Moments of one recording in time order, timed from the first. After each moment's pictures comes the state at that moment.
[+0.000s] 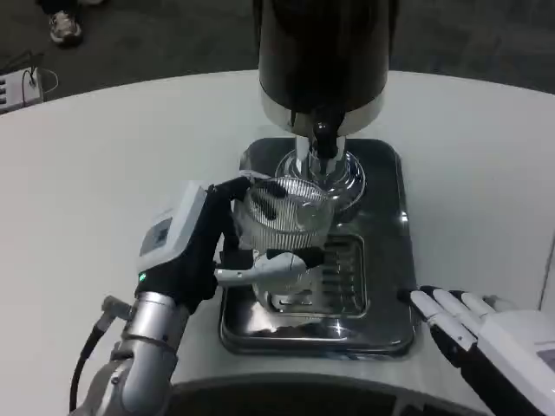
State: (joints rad) left arm -0.69 0.28 -0.12 0.73 0.56 -0.55 0.35; right arm 0.25 -0.29 -0.07 -1.01 -0.97 0.08 0.73
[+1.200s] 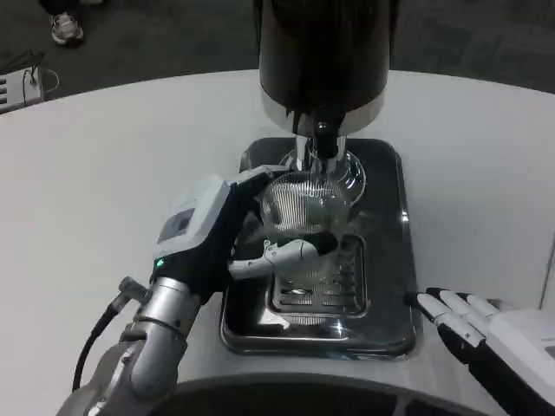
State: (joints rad) left arm -0.76 0.32 -0.21 0.79 0.55 -0.51 0.31; right arm 0.22 -0.33 -0.10 -0.95 -0.89 0.10 0.71
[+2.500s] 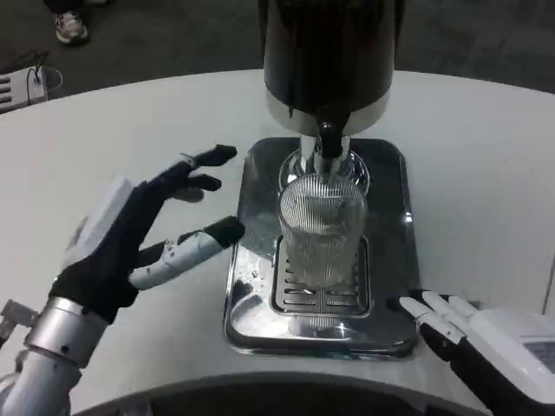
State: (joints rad) left arm -0.45 0.47 0.01 0.32 0.17 -0.57 -0.03; right arm 0.18 -0.34 -0.02 -0.92 -0.91 0.16 0.71
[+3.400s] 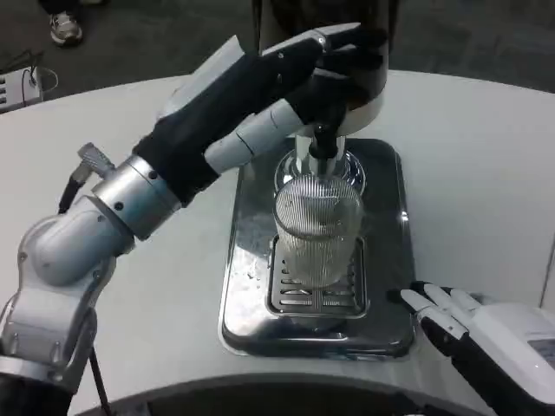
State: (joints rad) left arm -0.83 0.44 -0.05 0.23 -0.14 -0.31 -0.55; right arm 0.20 -0.33 -0.02 -0.95 -0.92 0.16 0.69
